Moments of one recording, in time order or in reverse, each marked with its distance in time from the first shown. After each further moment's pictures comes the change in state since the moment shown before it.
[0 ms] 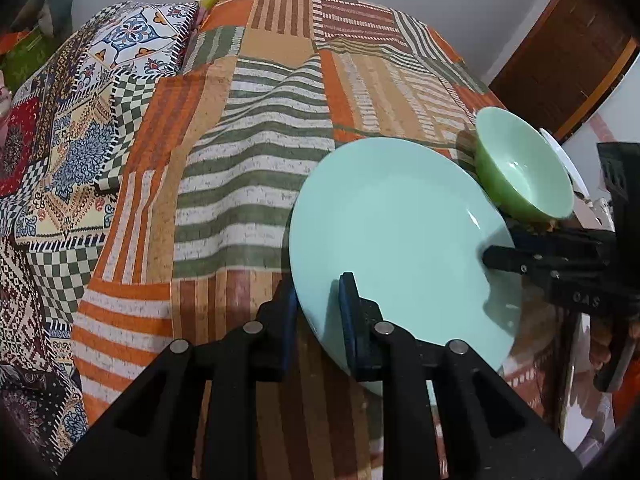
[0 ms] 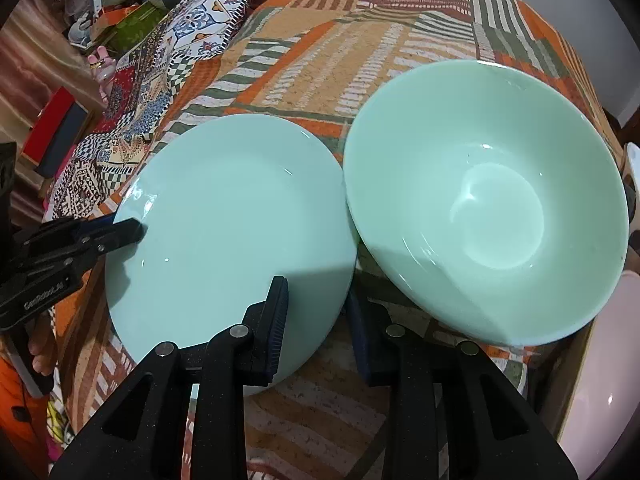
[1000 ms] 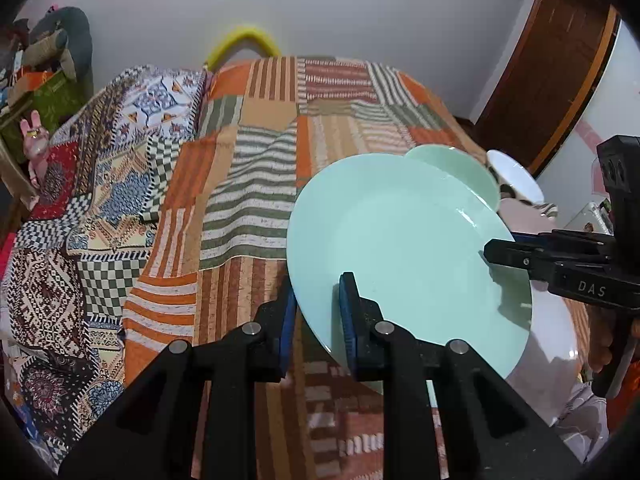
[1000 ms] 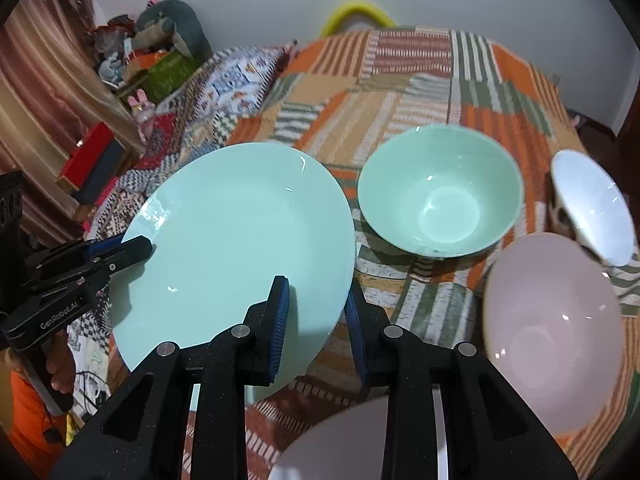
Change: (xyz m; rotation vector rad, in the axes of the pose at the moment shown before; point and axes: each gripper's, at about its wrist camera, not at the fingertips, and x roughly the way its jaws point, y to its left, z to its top) left arm -0.119 -0.062 -0.036 0.045 -0.176 0.054; right arm -0.097 0.013 -0.037 0.015 -0.198 0.059
